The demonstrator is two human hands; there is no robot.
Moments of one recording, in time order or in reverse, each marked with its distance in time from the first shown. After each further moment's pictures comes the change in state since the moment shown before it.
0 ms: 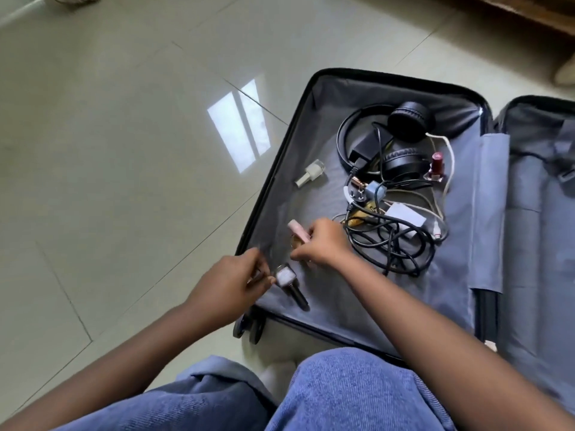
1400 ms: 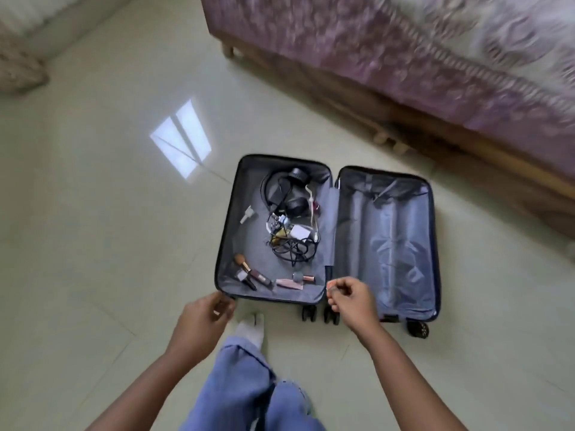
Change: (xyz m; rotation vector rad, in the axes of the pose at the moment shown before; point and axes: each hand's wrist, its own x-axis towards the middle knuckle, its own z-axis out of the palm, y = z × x) left_hand -0.166 0.179 -0.212 -0.291 -0.081 -0.200; right_hand -0.342 -0.038 -0.225 0.573 0.312 0.345
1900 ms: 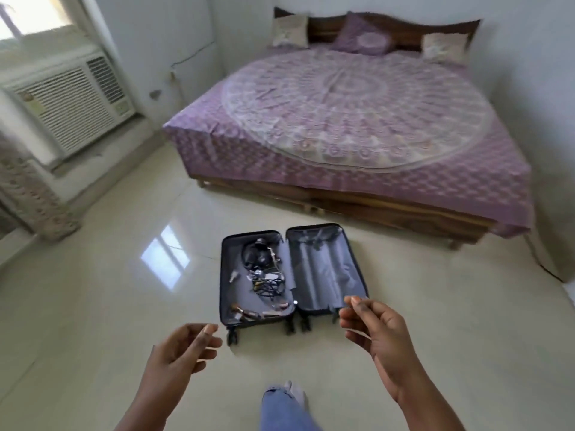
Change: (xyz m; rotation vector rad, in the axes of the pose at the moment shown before) left_hand -0.408 0.096 -0.143 -0.555 0.037 0.227; right_hand -0.483 -0.038 -0.154 0.807 0.164 -0.179
